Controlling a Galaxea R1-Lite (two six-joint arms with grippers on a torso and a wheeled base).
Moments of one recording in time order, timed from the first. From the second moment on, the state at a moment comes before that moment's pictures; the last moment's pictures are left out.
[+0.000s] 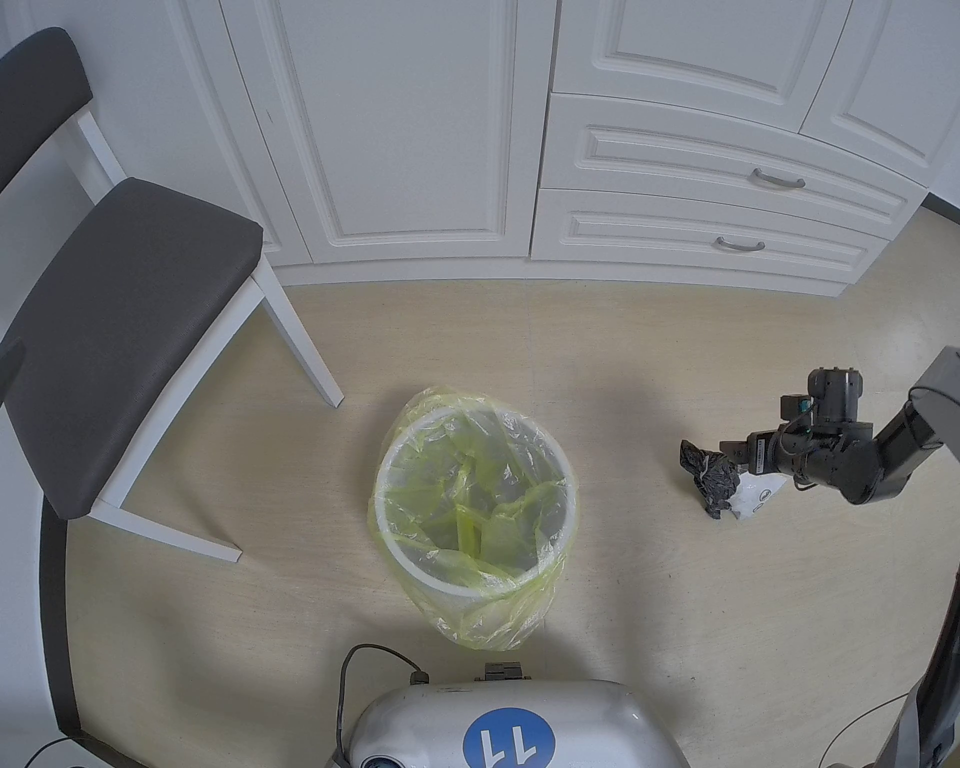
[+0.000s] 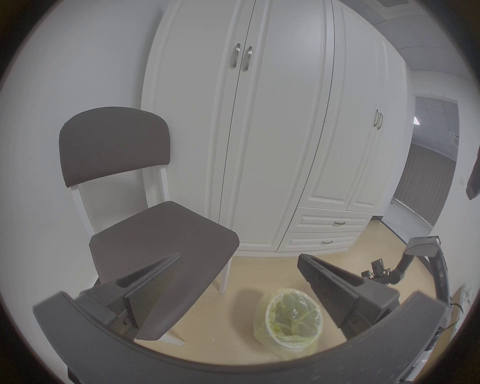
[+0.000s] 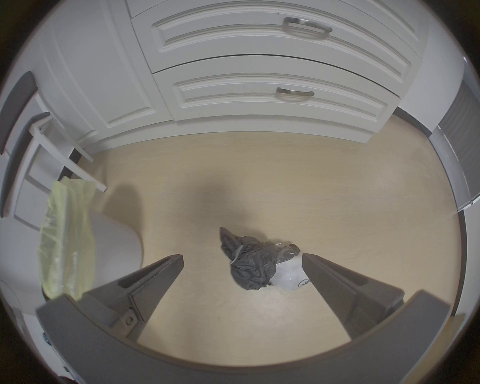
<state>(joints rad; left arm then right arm) -0.15 0.70 -0.61 -0.28 0.01 -0.10 -0.03 2.14 -1.00 -0.66 0.07 -0.06</state>
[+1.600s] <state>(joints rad) -0.15 0.70 -0.58 -0.29 0.01 -0.02 -0.09 2.67 -1.28 -0.98 0.03 0.11</state>
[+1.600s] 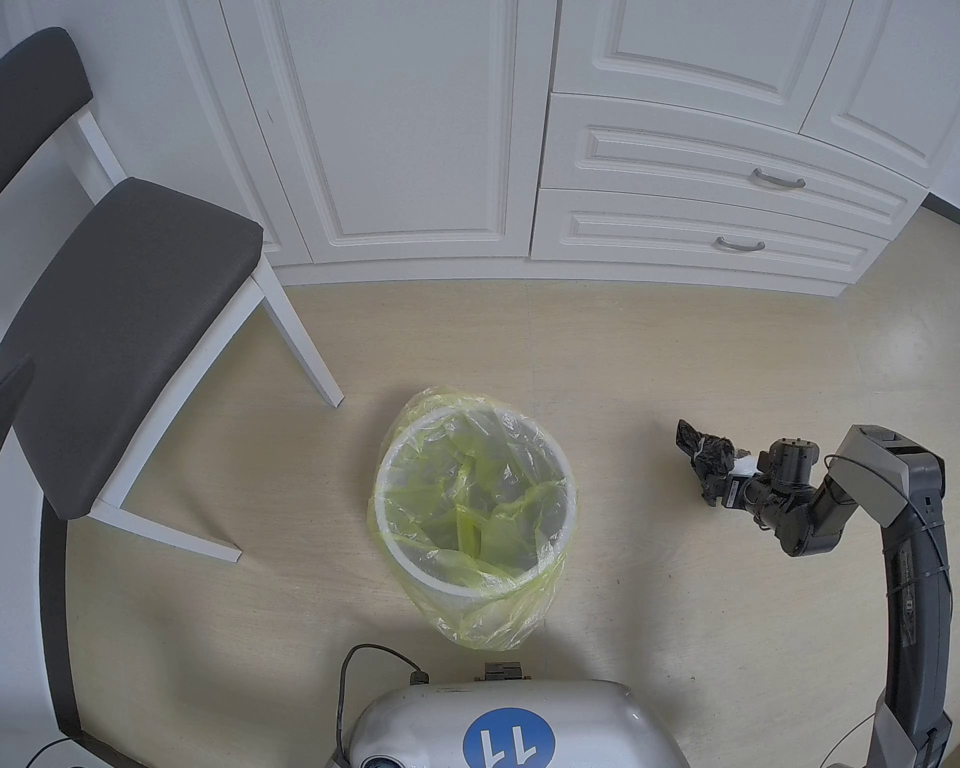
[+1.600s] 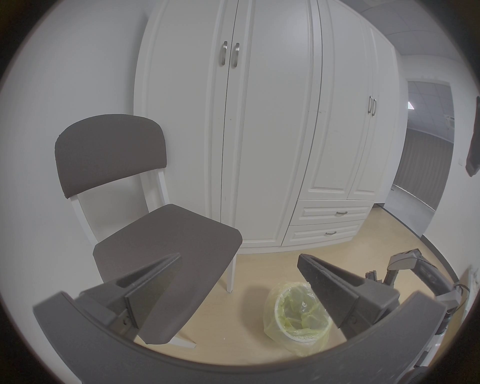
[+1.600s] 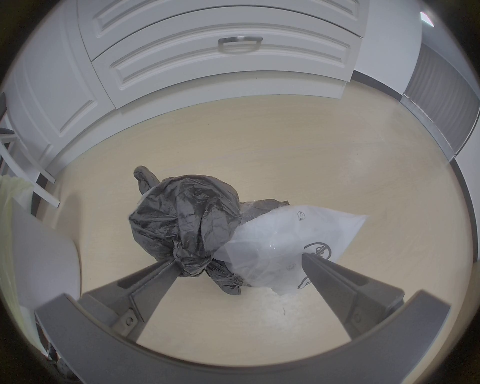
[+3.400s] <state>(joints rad) -0.16 0.70 -0.58 -0.30 -0.01 -0.02 -0.10 2.61 -1.31 -0.95 0.14 0.27</state>
